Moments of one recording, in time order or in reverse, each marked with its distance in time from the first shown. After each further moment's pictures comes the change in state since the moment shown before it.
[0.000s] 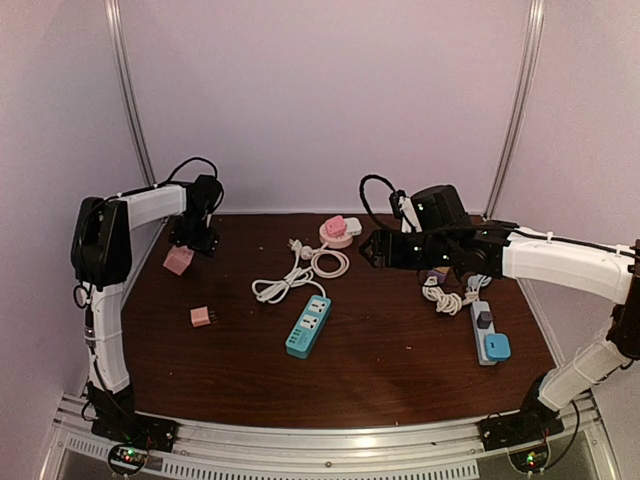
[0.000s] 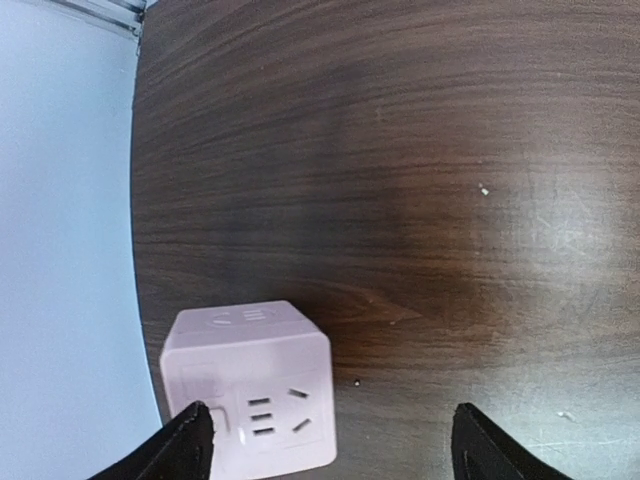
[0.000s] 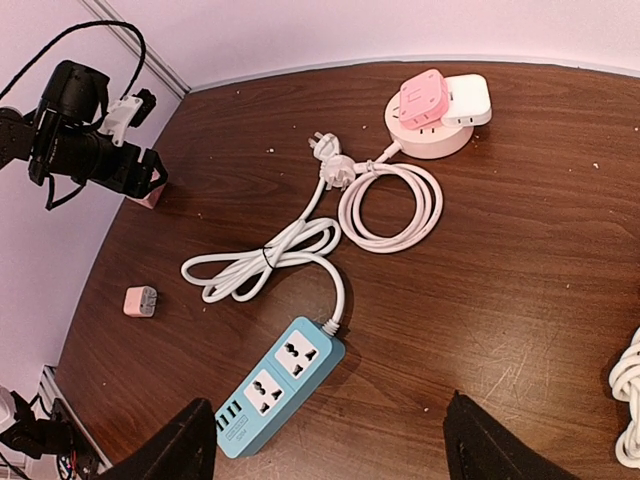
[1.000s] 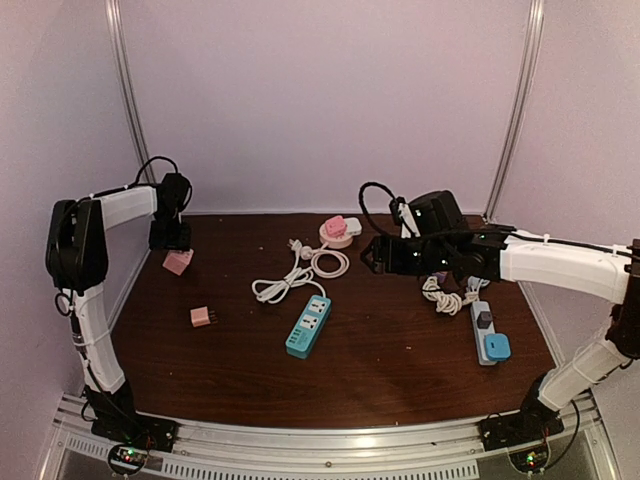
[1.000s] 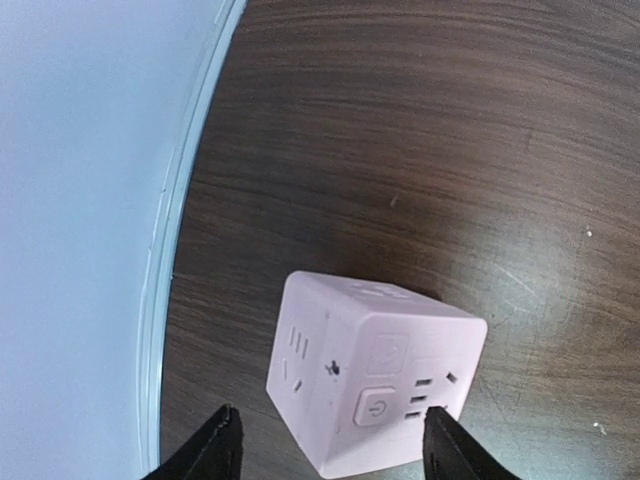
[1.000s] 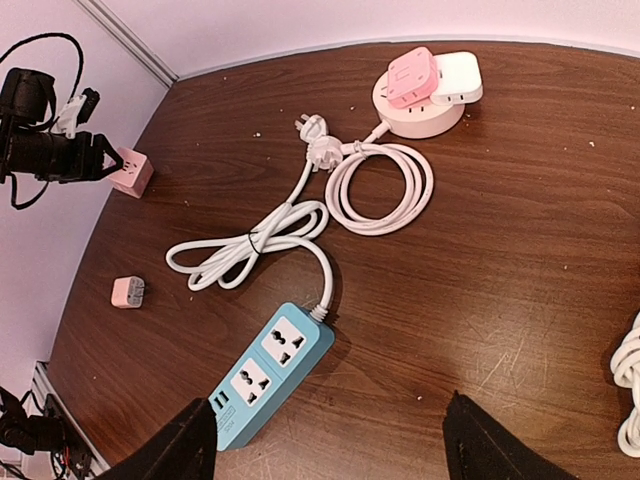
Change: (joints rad) left arm 0.131 -0.140 -0.154 0.089 0.088 -0.140; right arm 0.000 0.006 -0.025 -0.005 0.001 0.012
